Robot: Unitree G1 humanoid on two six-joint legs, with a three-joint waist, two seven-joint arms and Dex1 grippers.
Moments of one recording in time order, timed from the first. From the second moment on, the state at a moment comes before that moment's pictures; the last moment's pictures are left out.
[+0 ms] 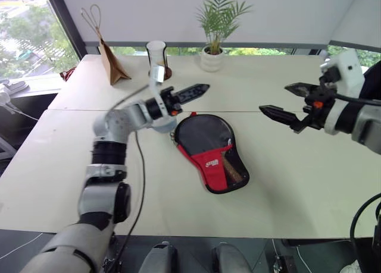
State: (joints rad) left arm -0.95 0.30 0.17 0.36 -0.72 0.84 -0.83; right arm -0.63 -0.93 -0.29 -0.54 0.74 1.24 0.48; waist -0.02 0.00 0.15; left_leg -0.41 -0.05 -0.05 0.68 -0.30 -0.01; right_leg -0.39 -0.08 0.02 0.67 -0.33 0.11
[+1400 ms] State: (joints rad) left arm -0.45 0.62 0.02 -0.04 -0.46 0.50 -1.07; right arm -0.44 -0.74 -0.05 -0.15 0.68 1.23 0.71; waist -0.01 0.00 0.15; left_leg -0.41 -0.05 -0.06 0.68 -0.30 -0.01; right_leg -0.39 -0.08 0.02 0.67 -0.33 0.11
